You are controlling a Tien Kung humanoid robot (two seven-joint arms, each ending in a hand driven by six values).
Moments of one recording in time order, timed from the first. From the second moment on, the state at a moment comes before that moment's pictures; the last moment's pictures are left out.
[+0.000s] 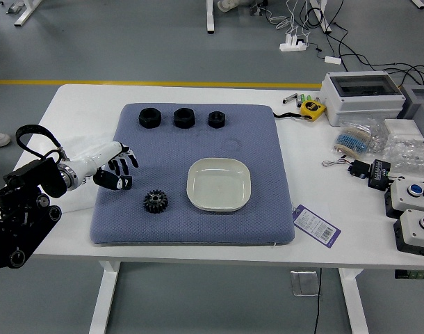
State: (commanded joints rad) left arm -0.61 0.30 -1.03 -0.93 1.95 -0.16 -0.05; right arm 0.05 -0.21 0.04 0.25 0.29 -0.17 0.01
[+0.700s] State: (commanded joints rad) left arm -0.61 0.33 -1.01 -0.99 2.01 -0.20 -0.04; right arm 0.05 -0.21 0.05 0.25 0.27 -0.17 0.01
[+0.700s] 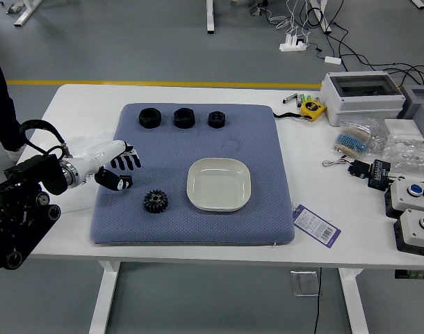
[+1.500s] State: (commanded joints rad) left arm -0.64 0.30 -1.00 -0.87 2.01 -0.16 -0.07; right arm 0.06 -0.22 0.06 0.25 0.26 -0.18 0.00
